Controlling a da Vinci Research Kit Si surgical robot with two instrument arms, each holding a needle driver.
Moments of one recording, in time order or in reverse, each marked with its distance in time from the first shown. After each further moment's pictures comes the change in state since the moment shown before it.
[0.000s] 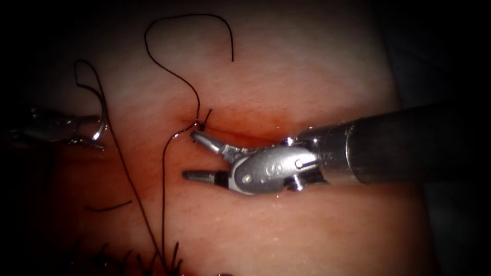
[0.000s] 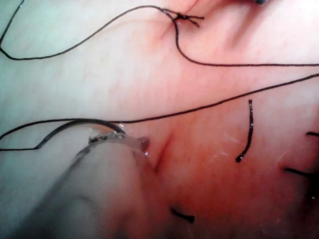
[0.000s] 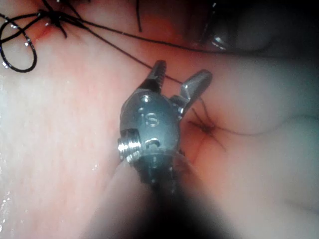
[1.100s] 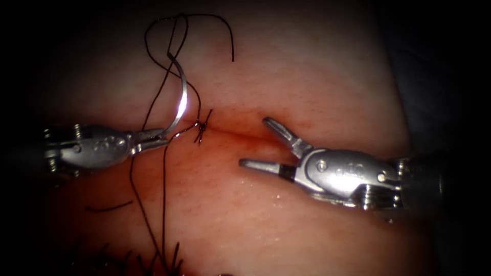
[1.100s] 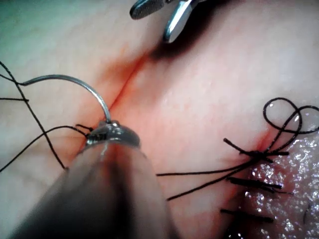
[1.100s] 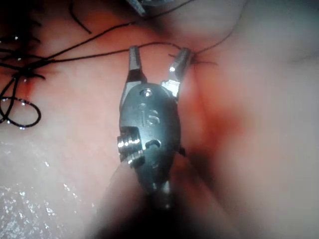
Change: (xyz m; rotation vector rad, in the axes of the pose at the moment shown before) right arm 0.003 0.005 -0.010 -0.254 -0.192 0.615; left arm 0.018 0.013 -0.004 0.171 0.249 0.149
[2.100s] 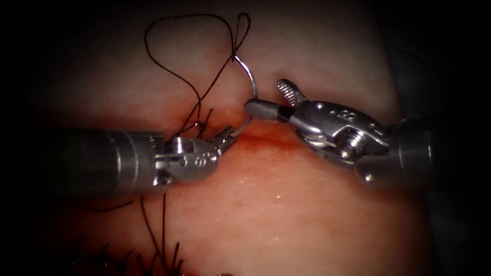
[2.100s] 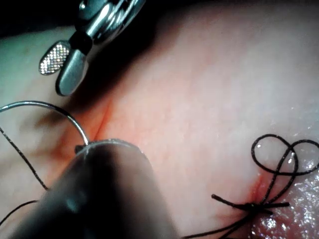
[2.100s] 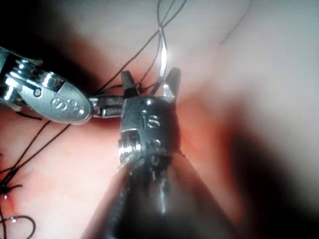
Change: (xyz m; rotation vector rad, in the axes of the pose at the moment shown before) right arm 0.000 0.004 0.004 -0.203 -0.283 0.380; left arm 0.003 0.005 0.009 0.378 -0.121 0.252
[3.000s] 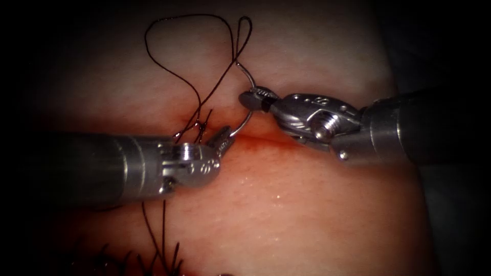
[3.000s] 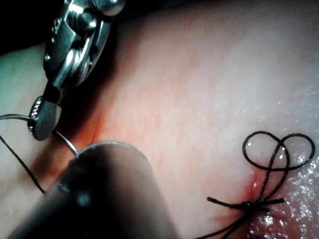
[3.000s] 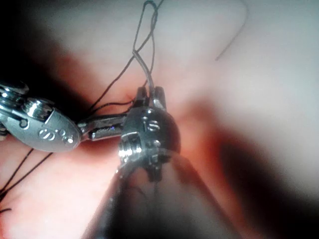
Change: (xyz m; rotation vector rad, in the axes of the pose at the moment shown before) right arm 0.001 0.000 0.004 0.033 0.039 0.011; left arm 0.001 0.000 -0.001 0.060 -0.018 0.158
